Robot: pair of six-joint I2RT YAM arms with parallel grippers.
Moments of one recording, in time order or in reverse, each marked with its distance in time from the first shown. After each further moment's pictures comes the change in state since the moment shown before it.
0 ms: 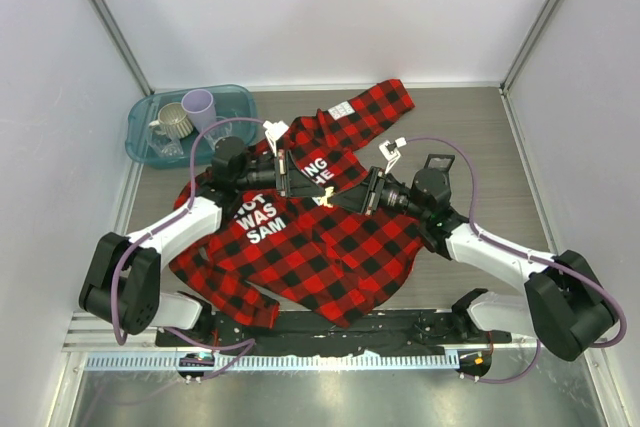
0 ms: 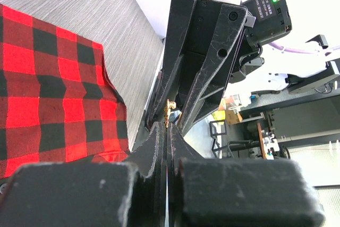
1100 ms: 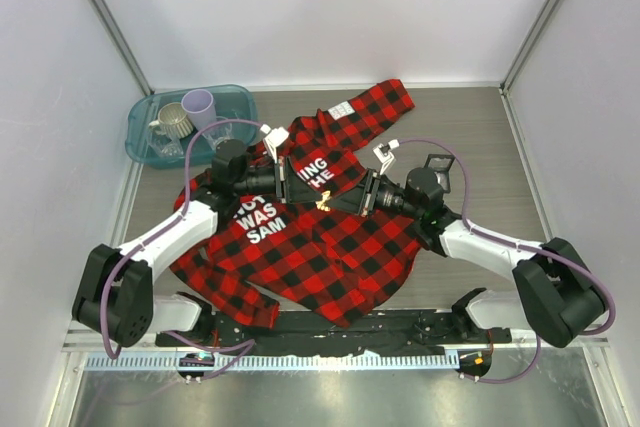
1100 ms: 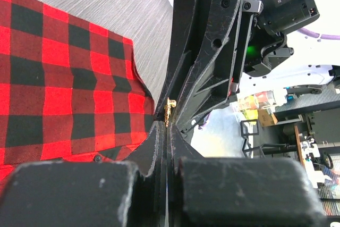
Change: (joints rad) left arm -0.017 -0.069 -0.001 -0.194 -0.091 0.202; right arm 0.000 0.077 0.001 0.019 -0.022 0.050
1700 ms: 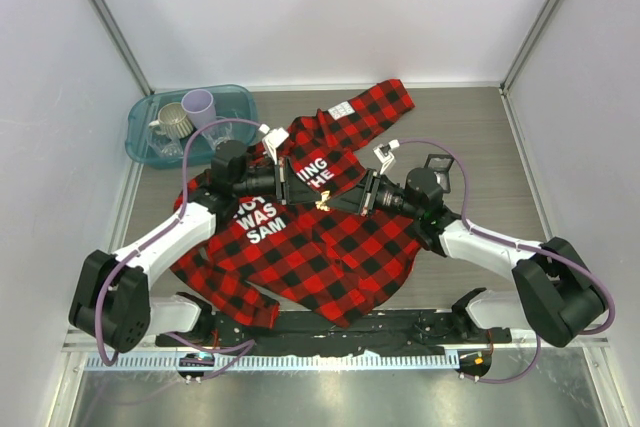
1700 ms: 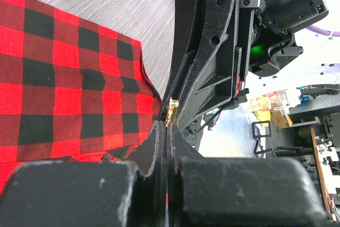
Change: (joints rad) left arm -0.011 -0.030 0.006 -0.058 -0.040 0.063; right arm 0.000 0.006 0.000 0.000 0.000 0.052
